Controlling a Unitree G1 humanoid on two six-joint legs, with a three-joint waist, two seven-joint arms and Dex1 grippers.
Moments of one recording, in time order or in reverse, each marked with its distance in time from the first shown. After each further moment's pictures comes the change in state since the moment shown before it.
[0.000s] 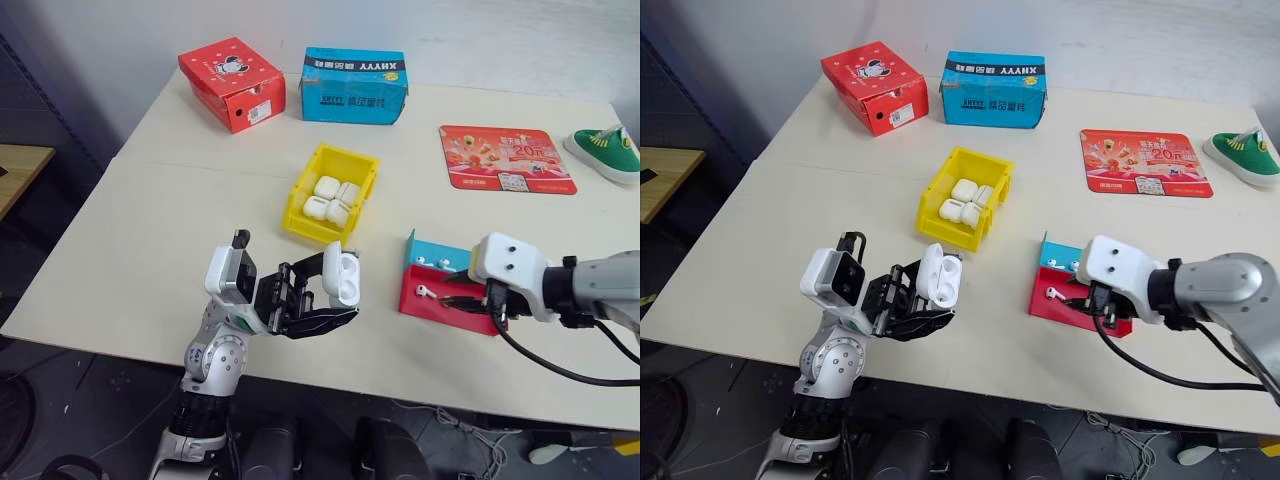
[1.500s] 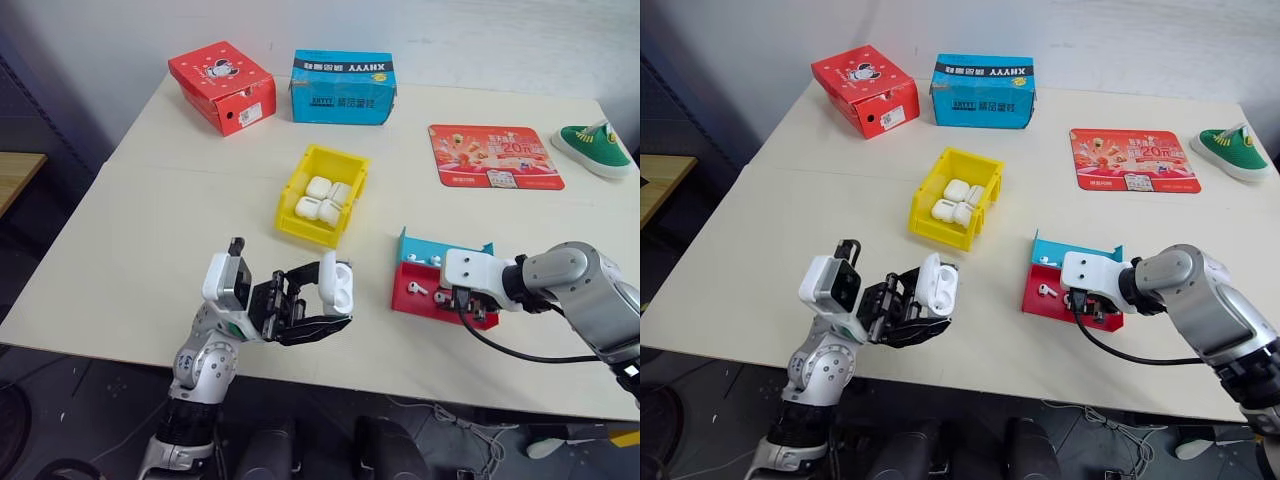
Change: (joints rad) left arm 0.047 0.071 -0.007 -0.016 0.001 0.000 0.004; right arm -0.171 0.175 0.245 0.312 -0.416 -0.147 0.206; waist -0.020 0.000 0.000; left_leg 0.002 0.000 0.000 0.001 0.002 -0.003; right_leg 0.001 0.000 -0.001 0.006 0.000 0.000
